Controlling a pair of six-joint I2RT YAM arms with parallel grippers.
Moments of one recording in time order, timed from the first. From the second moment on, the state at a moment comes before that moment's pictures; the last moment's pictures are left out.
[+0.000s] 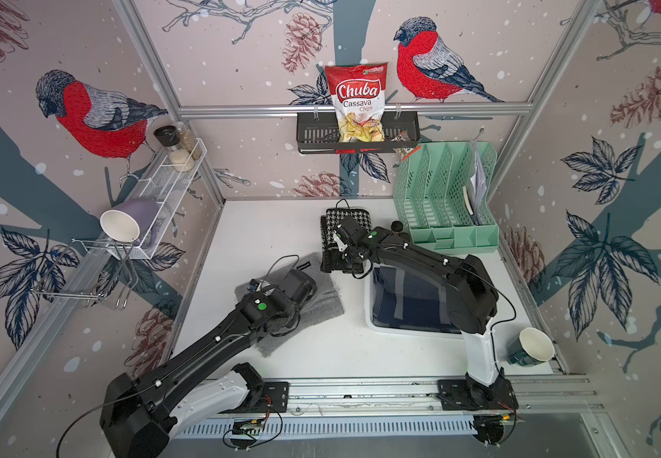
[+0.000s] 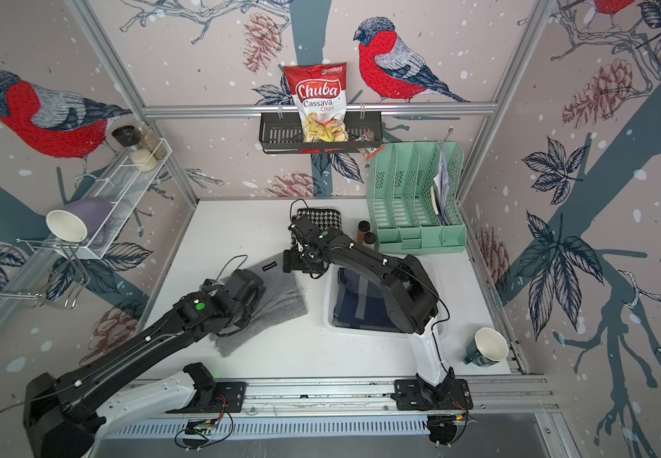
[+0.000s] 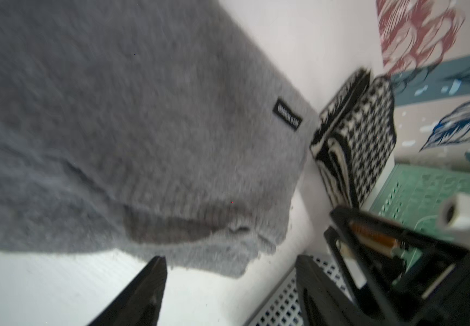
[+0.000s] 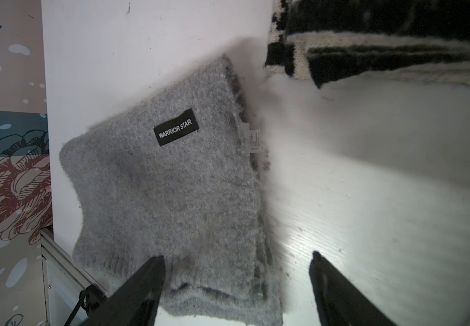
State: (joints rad) left arm -0.66 0.96 0.77 -0.84 -0.35 -1.66; right arm 0.86 2.07 1.73 -0.73 -0.22 0.64
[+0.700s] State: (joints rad) left arm 0.11 1.04 0.56 -0.72 -0.09 -1.04; right arm 0.85 2.31 1.92 -0.81 -0.27 0.55
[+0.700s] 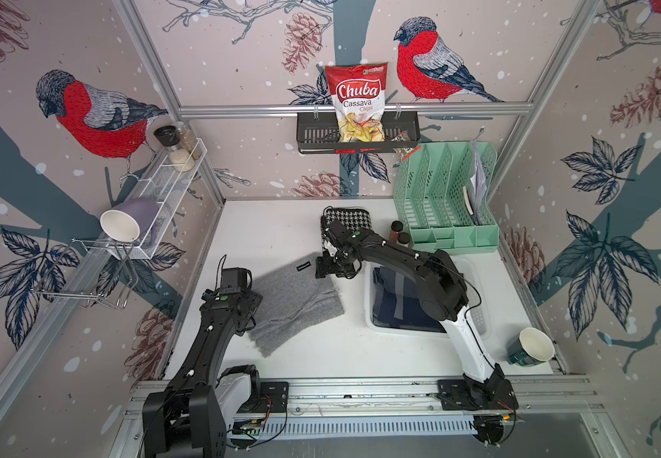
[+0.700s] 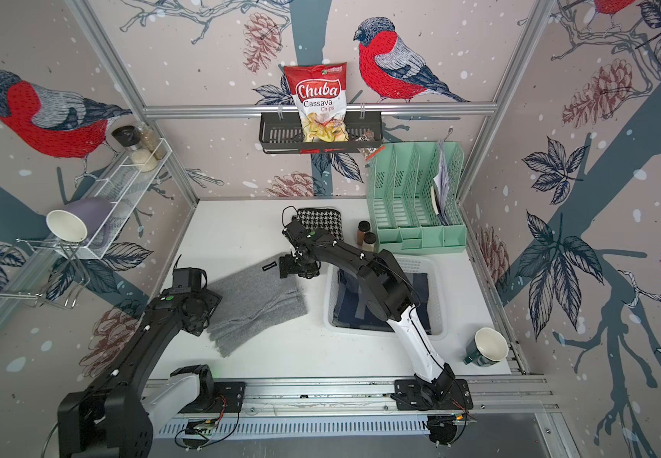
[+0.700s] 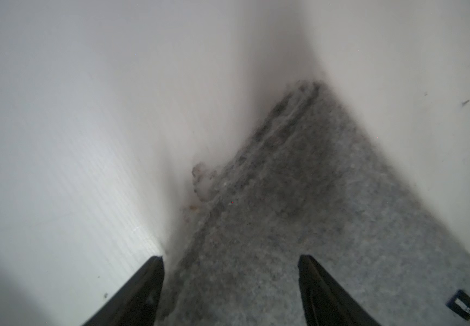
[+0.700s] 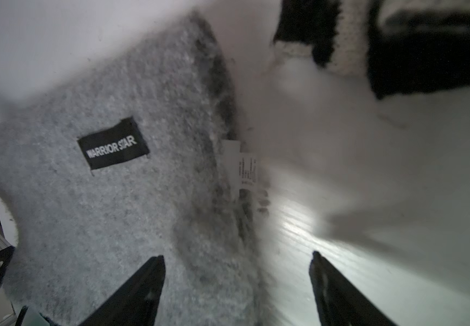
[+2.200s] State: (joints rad) left arm 0.19 1.08 0.33 -0.24 0.16 -1.01; right arm 0.89 2.38 1.91 -0.70 -0.38 0.61
